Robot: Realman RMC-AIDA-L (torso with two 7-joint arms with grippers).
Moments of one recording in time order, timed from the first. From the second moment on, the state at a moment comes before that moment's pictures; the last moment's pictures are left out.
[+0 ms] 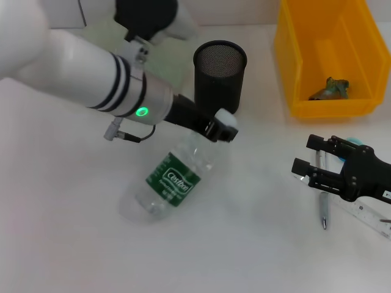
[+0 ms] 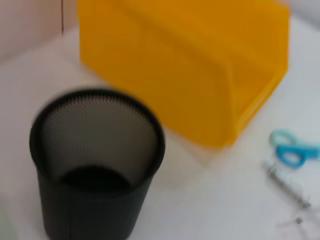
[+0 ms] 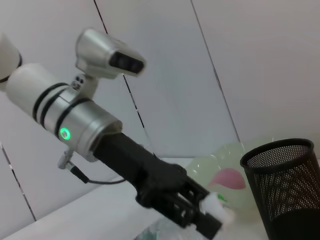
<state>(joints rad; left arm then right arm) -0.66 -2.07 1.68 1.13 2.22 1.06 -2.60 0.35 2.08 -0.47 -0.41 -1.95 -1.65 1.10</state>
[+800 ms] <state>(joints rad) -0.38 -2.07 1.44 1.12 1.58 1.16 -1.89 0.38 2.08 -0.40 -0.36 -1.95 -1.67 1.11</state>
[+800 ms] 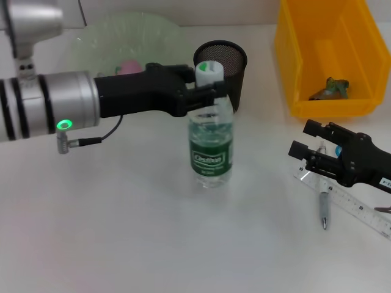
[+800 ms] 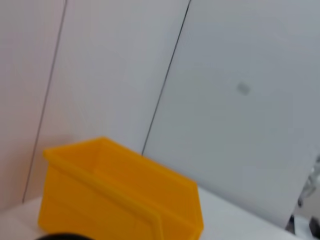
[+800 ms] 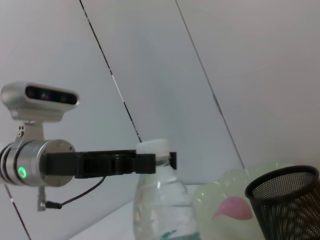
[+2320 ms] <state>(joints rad) -0.43 -2.08 1.03 0.21 1.02 1.41 -0.57 0.44 2.08 -0.37 -0.28 -1.92 -1.65 1.10</state>
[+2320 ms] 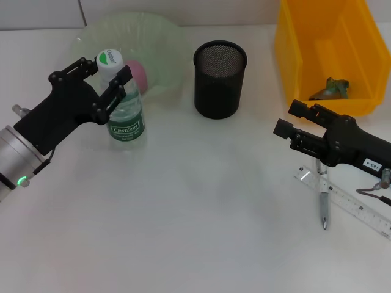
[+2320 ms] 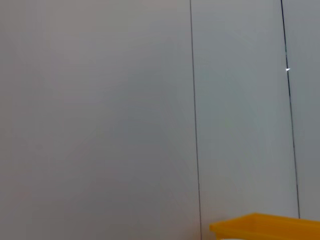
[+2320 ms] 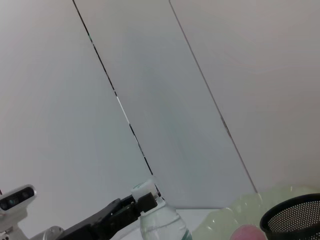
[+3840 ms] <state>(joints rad) -0.30 -1.97 1.08 0.50 1.45 1.67 -1.01 0.48 2.08 -0.79 -1.73 -2.53 -1.96 2.35</state>
